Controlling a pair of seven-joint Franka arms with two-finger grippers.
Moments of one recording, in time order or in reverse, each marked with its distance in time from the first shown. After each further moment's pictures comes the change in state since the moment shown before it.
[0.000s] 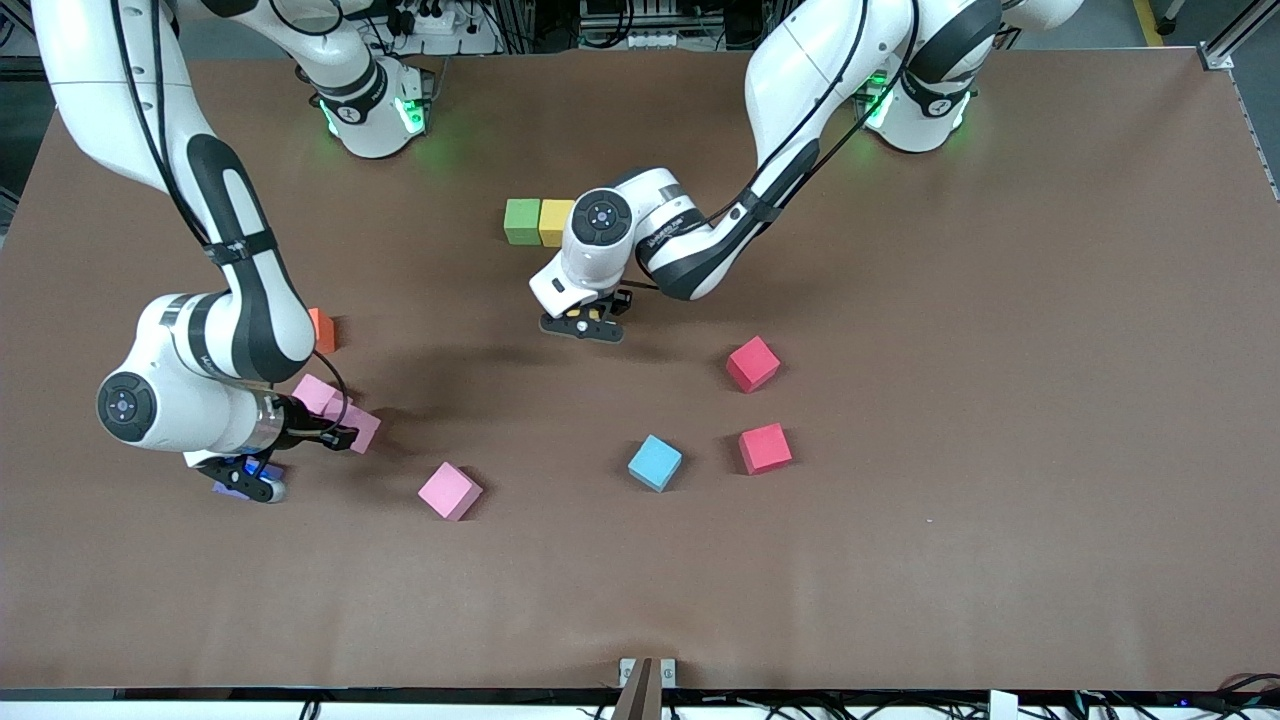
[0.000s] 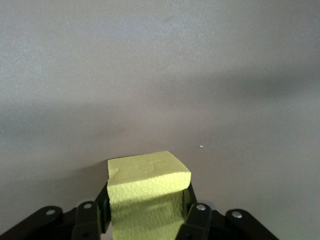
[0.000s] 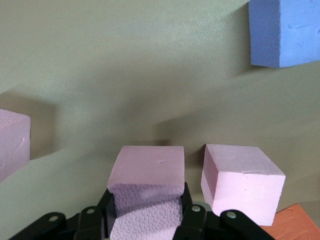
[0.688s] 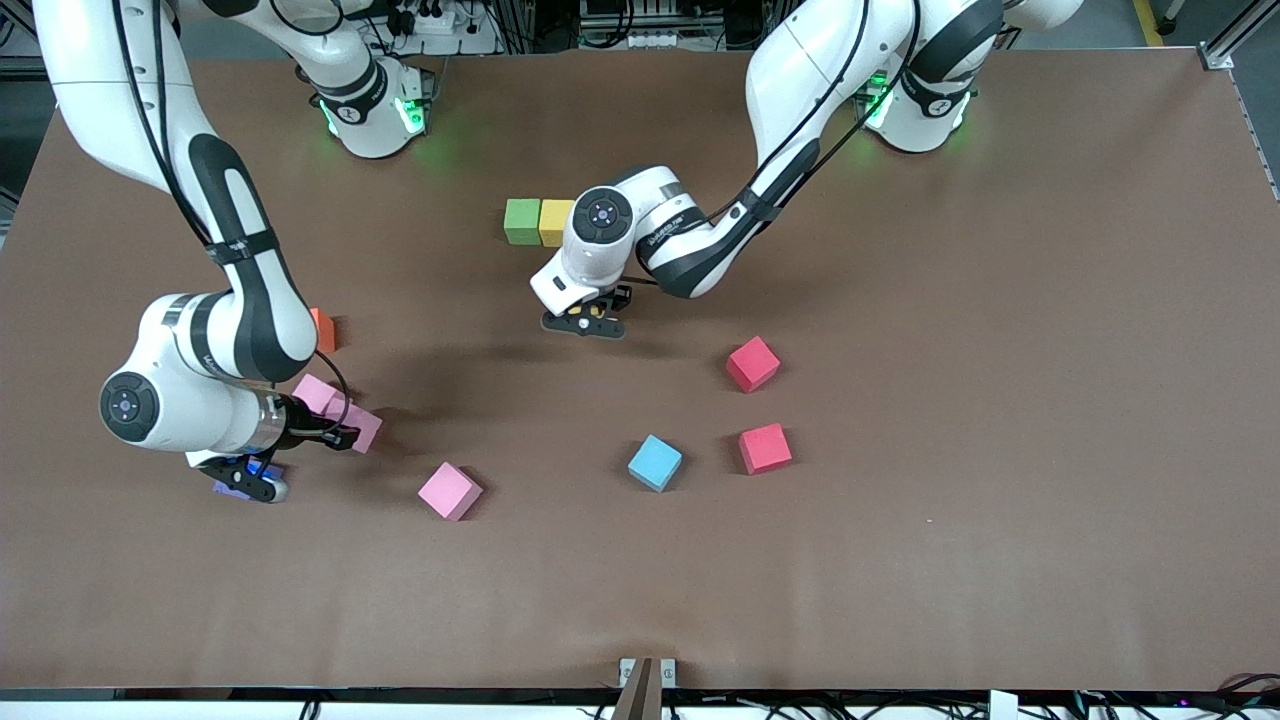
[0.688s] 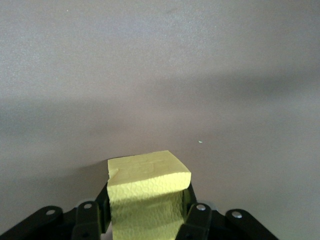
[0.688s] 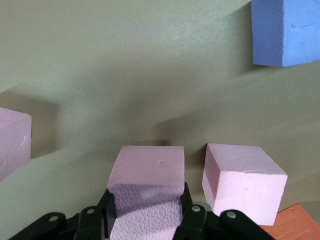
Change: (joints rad) left arm 0.005 -0.004 -0.010 -0.013 0.000 0.008 -0.021; right arm 0.002 0.000 0.001 0.000 0.000 0.000 -0.001
